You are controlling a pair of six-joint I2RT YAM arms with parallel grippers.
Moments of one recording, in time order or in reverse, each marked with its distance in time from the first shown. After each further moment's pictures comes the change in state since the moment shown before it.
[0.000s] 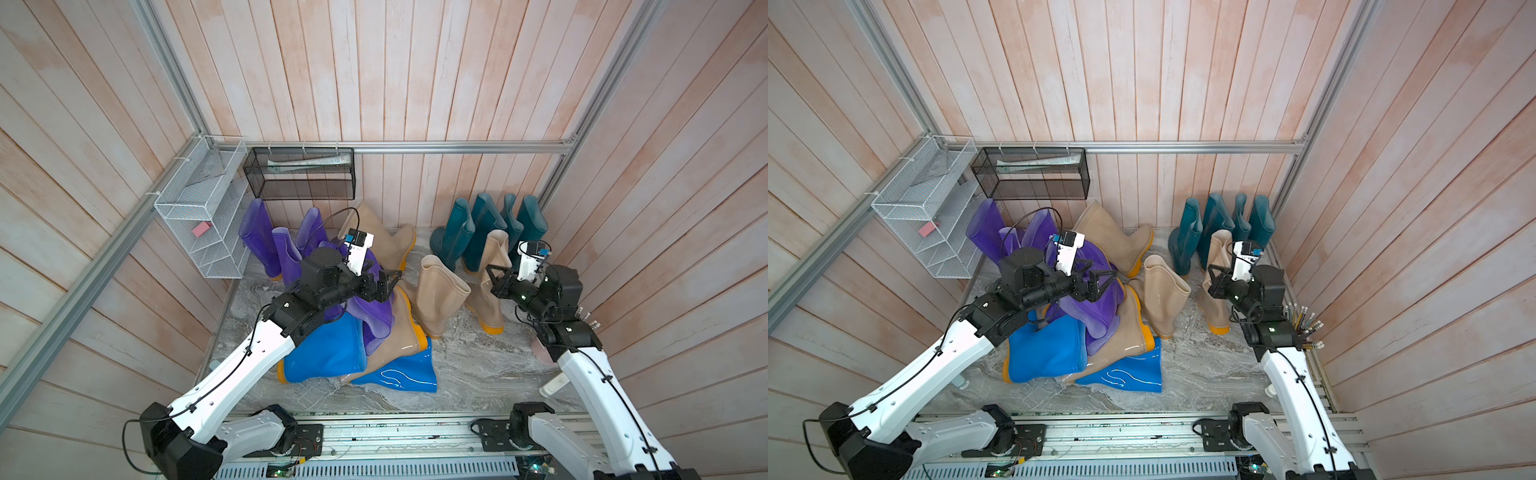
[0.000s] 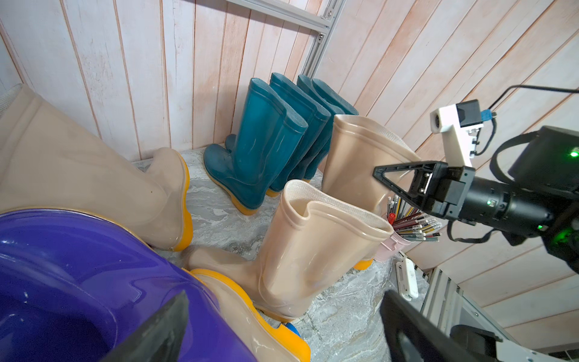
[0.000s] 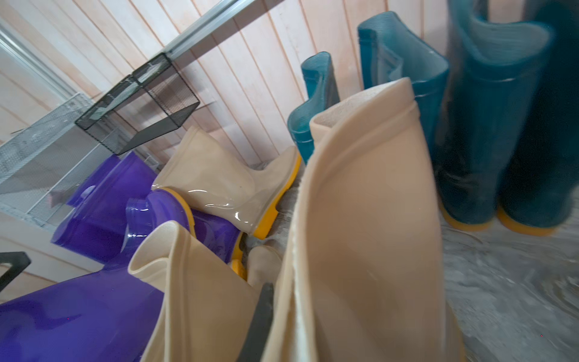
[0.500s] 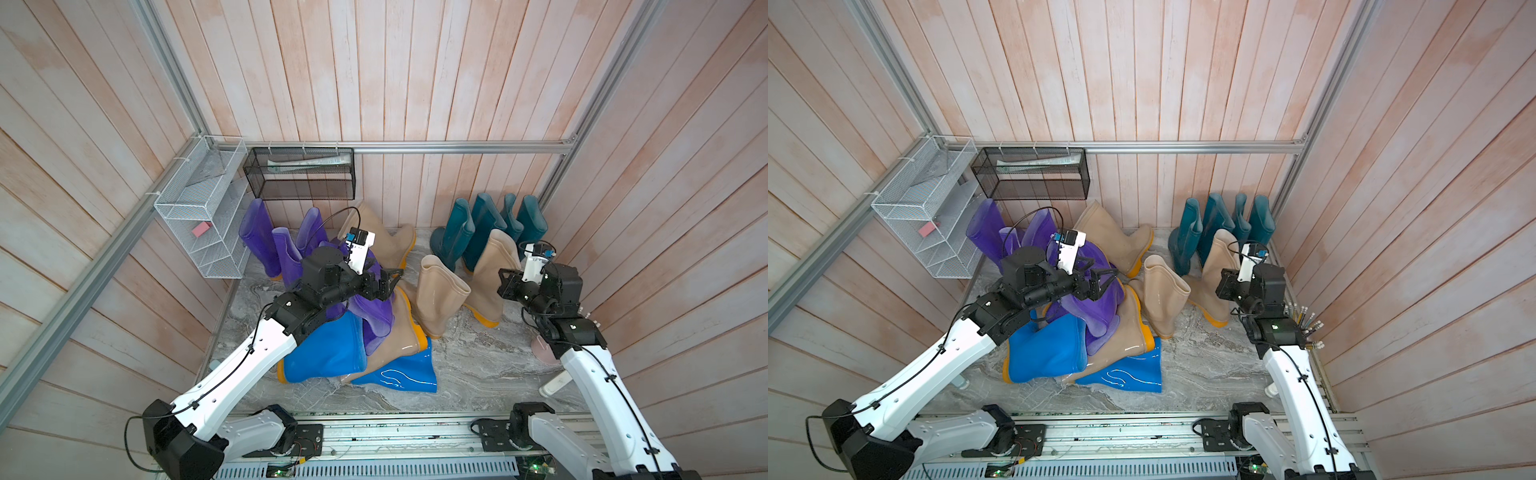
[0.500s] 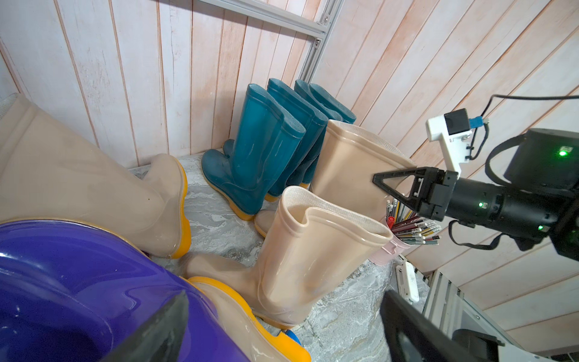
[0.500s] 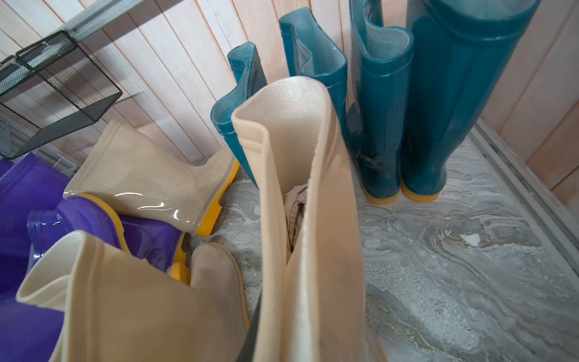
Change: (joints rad) left arm 0.000 0.014 0.000 0.035 0.004 0.003; right arm -0.016 0.047 0.067 -0.111 0.171 -0.059
